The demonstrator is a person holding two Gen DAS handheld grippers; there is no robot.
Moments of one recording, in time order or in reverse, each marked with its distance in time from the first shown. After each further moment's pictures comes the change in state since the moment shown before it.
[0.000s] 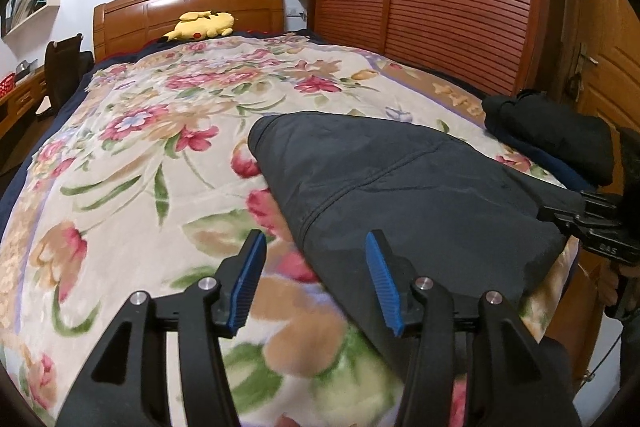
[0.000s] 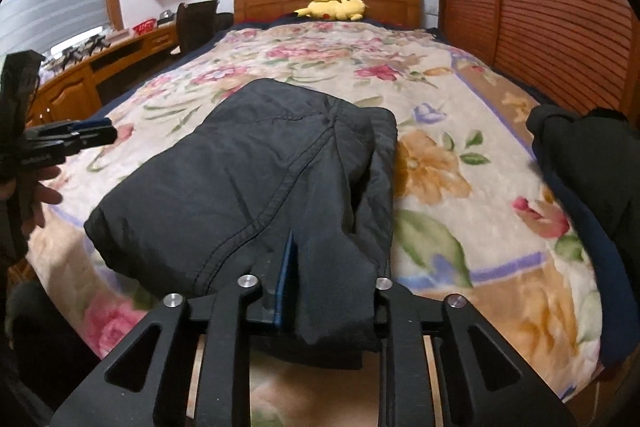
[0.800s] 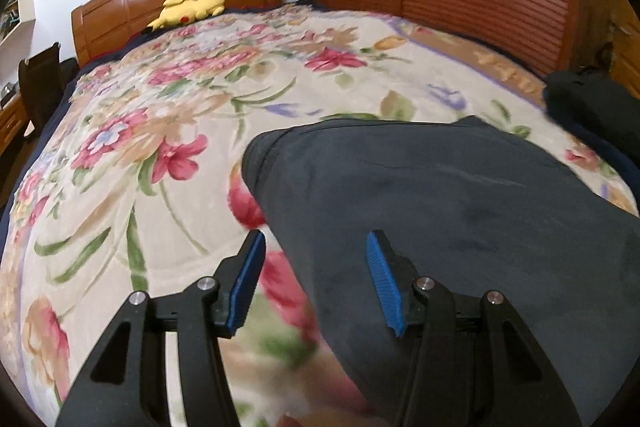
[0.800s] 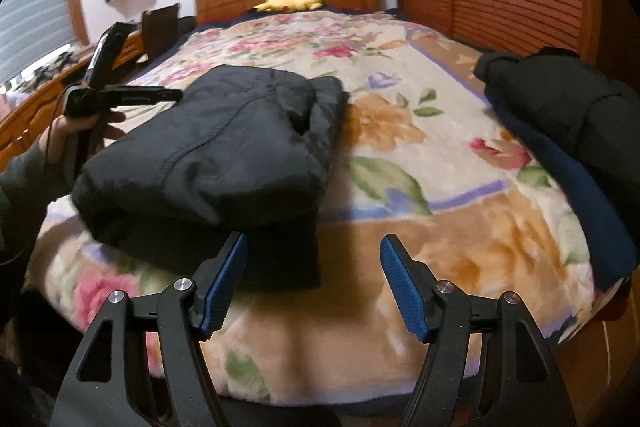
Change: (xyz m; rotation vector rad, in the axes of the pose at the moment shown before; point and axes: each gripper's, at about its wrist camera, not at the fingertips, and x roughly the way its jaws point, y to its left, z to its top) left arm 0.150 0.033 0.067 0.071 0.127 0.059; right arm -0.019 -0.023 -0.044 0.120 0.017 -0.105
